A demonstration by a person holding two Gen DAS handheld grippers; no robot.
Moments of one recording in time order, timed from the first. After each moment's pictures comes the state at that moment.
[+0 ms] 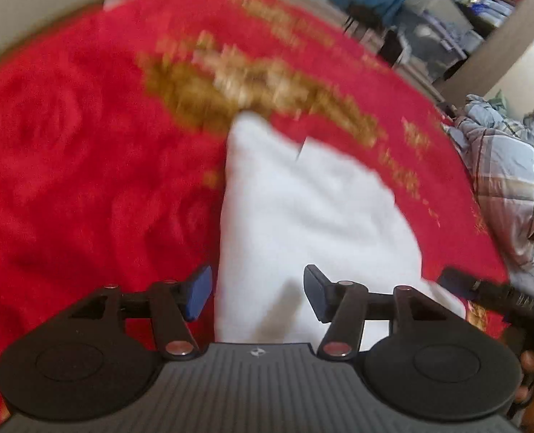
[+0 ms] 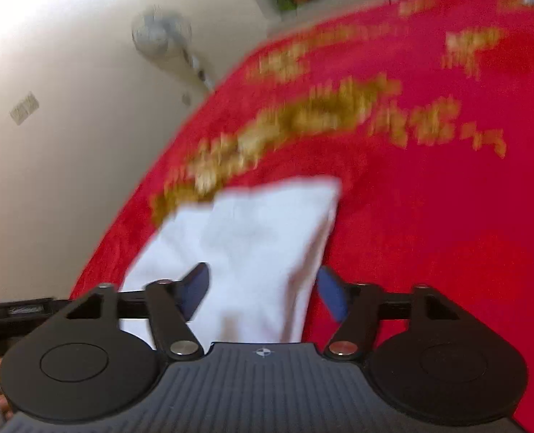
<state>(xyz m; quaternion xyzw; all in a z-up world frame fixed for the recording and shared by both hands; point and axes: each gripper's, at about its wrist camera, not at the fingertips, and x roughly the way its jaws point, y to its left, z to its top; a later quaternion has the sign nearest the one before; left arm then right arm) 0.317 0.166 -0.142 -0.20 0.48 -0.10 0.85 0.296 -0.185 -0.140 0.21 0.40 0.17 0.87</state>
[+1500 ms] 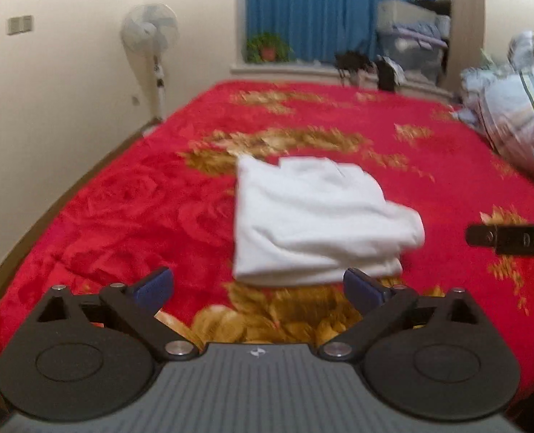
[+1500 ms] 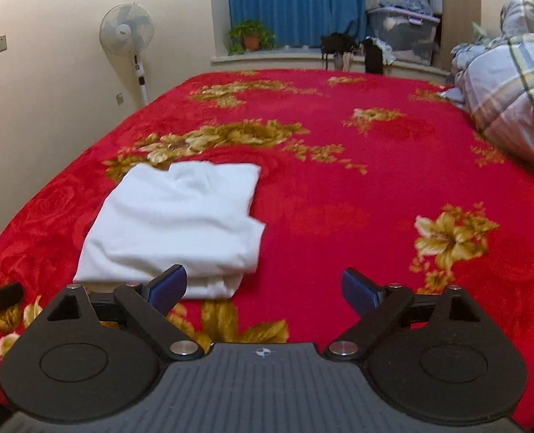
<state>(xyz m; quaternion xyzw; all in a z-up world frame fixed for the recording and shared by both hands) 0.049 0.068 -0.073 0.02 0.31 -0.01 0.95 0.075 -0.145 -0.079 0.04 0.32 0.01 0.95</state>
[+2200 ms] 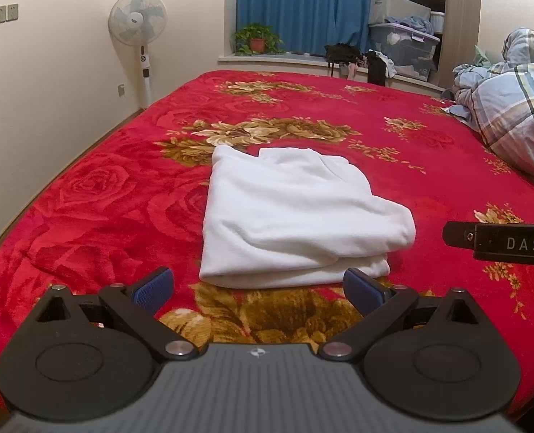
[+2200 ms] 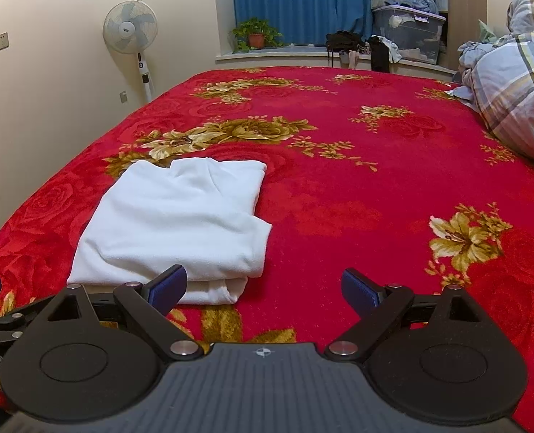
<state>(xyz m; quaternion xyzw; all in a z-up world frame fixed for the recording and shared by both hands) 0.088 0.052 -0.097 0.01 0.32 -0.02 0.95 0.091 -0.140 -0.092 0.04 0.32 0.01 0.95</state>
